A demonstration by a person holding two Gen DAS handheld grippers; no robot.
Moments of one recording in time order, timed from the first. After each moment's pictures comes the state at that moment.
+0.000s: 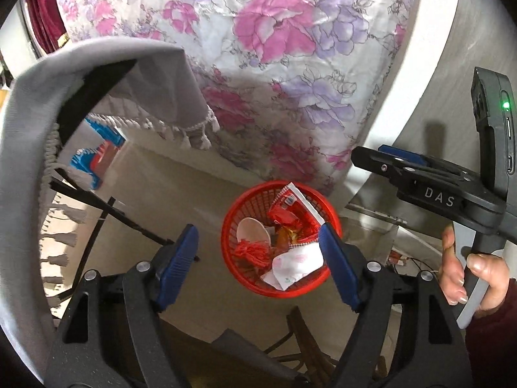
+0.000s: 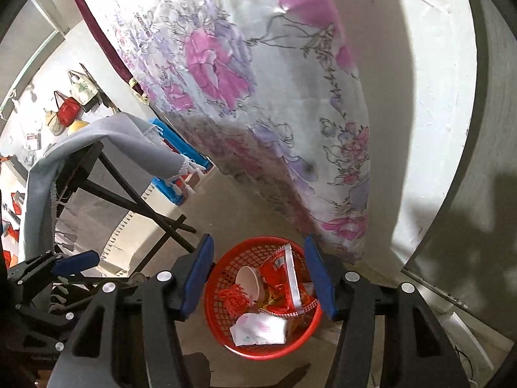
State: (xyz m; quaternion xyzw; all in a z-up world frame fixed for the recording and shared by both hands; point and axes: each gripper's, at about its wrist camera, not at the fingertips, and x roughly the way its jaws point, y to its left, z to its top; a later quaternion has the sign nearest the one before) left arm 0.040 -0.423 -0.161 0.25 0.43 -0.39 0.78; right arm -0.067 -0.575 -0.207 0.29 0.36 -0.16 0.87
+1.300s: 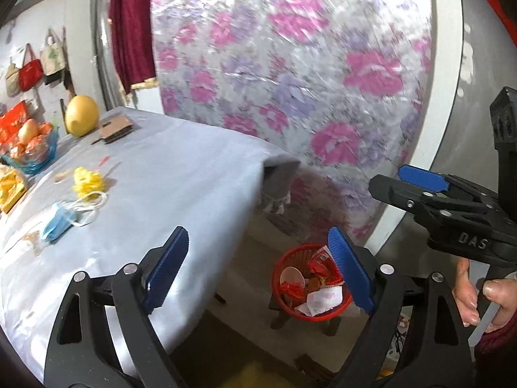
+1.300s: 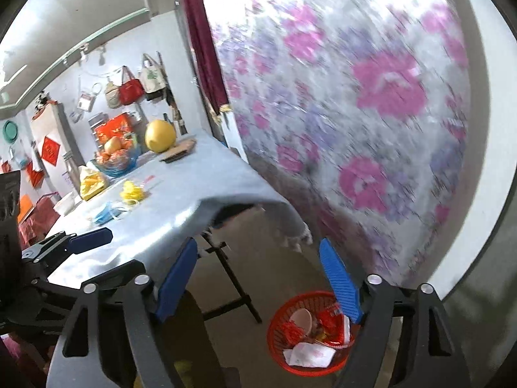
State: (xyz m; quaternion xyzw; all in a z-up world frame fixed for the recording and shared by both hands) left arm 0.027 -0.282 -0.034 0.13 0.29 -0.34 0.88; right arm -0.057 -0.439 -0.038 0.13 0.28 -0.08 0.95
